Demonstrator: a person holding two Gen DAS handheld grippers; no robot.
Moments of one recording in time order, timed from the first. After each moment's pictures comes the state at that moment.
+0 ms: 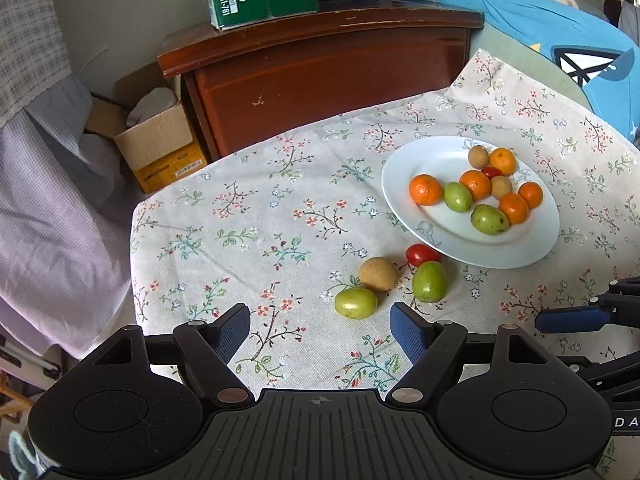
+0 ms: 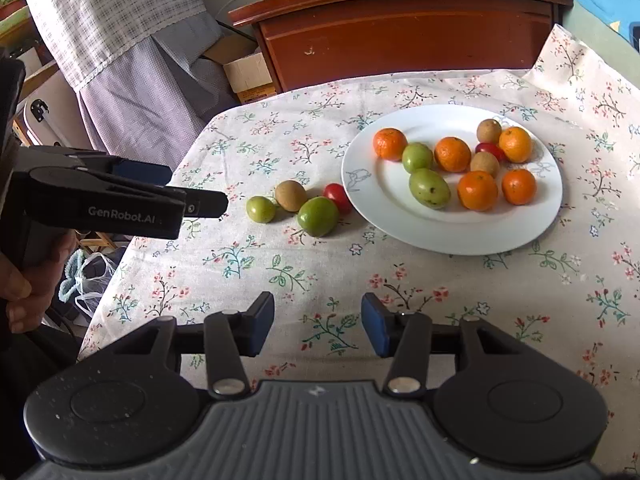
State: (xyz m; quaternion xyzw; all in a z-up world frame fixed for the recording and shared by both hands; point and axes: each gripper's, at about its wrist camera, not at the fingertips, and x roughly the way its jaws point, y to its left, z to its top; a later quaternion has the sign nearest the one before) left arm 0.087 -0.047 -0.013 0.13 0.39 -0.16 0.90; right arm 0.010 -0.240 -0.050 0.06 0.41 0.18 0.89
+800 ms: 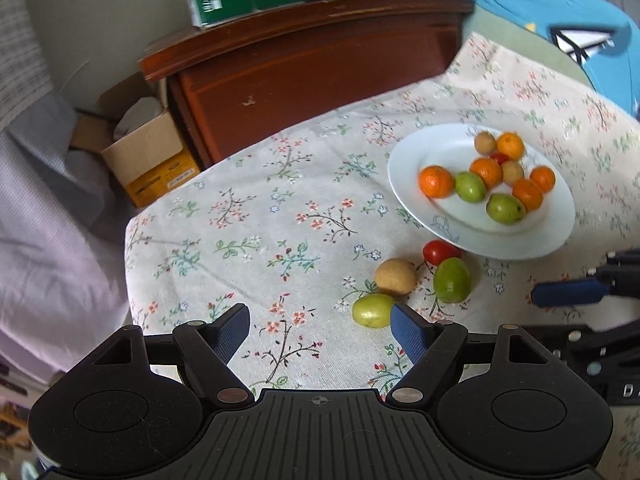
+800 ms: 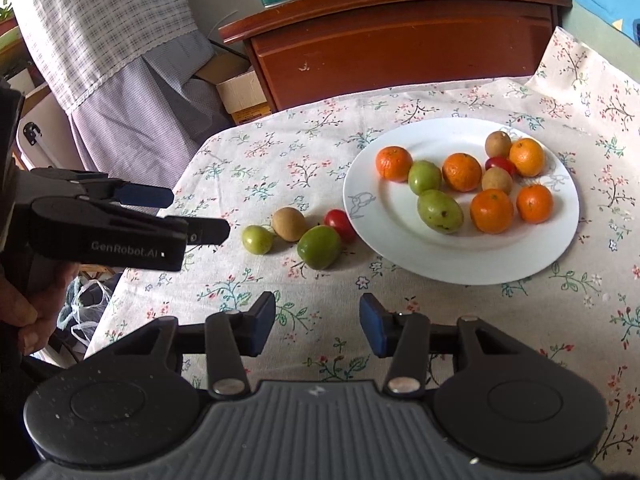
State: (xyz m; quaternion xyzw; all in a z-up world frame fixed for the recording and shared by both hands) left arm 0.106 -0.049 -0.026 0.18 0.39 -0.18 0.88; right arm 0.030 -0.233 -0.058 0.09 0.39 0.17 0.90
